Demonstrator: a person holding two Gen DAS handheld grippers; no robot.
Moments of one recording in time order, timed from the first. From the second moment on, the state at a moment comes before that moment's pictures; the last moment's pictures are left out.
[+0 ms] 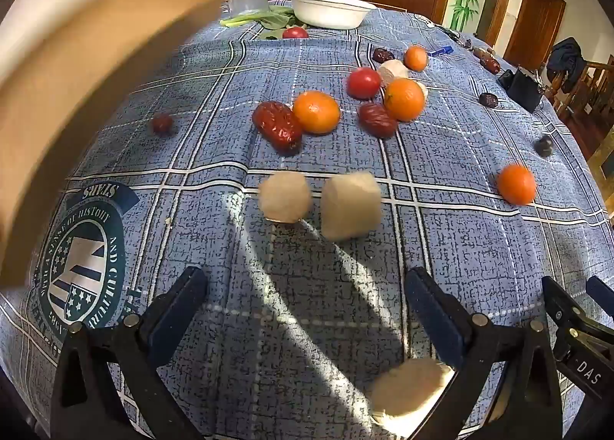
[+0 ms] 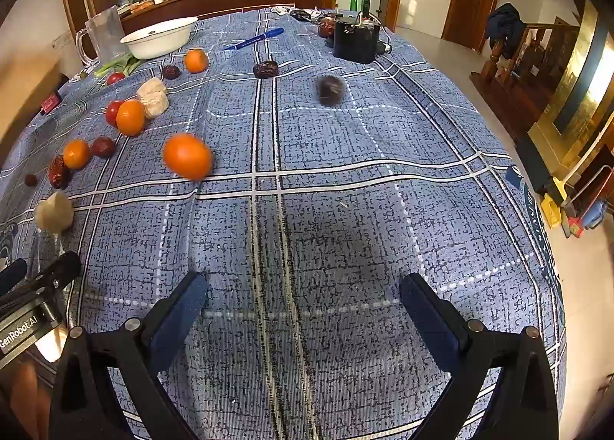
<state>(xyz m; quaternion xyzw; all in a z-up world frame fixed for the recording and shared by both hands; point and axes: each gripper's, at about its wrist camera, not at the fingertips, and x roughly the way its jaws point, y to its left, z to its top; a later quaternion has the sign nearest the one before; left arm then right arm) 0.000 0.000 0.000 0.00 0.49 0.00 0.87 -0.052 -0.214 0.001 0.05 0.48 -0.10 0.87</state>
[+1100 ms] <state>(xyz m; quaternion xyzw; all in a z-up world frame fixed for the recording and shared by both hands) 0.000 0.004 0.001 0.00 0.48 -0.01 0.87 -0.051 -0.214 0.002 0.05 0.48 -0.11 0.87</state>
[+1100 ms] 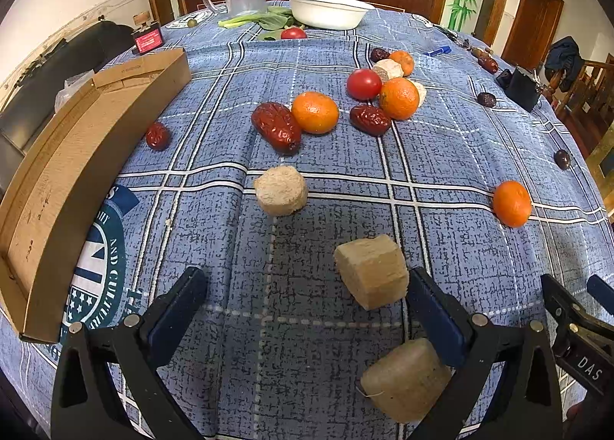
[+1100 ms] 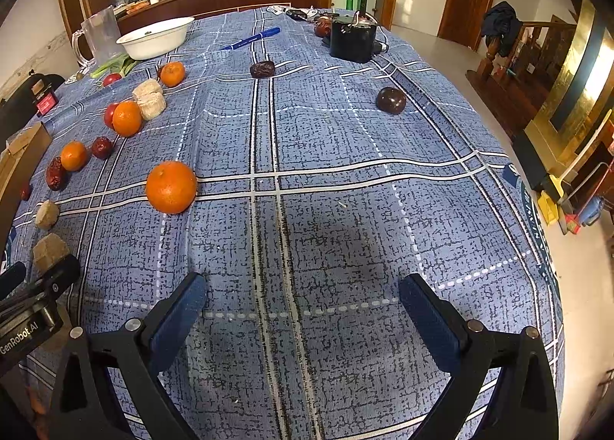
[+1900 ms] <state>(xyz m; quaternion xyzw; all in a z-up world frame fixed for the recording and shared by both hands) -0.031 0.100 0.100 0.00 0.37 0.04 0.93 -0.075 -0.134 0.094 0.03 0.40 -0.04 0.91</state>
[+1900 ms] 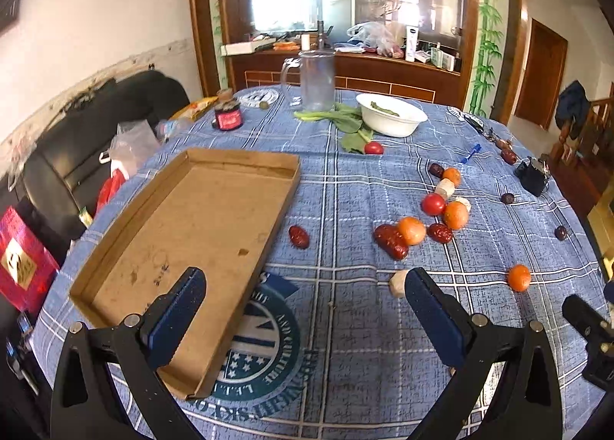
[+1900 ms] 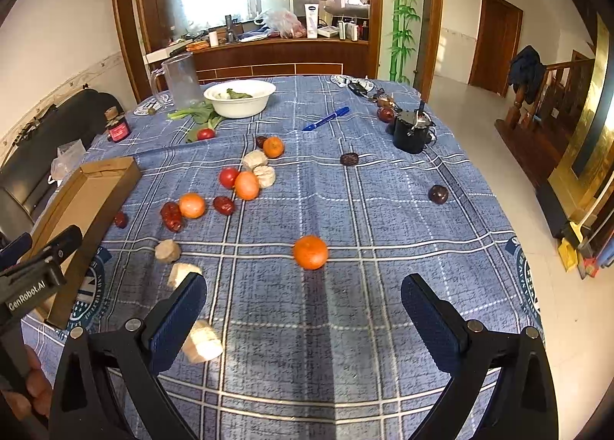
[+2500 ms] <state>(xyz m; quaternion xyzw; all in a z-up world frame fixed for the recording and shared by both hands) -0.060 0.088 0.112 0.01 0.30 0.02 0.96 -0.096 -0.125 0.096 0.03 0.37 -0.05 0.93</state>
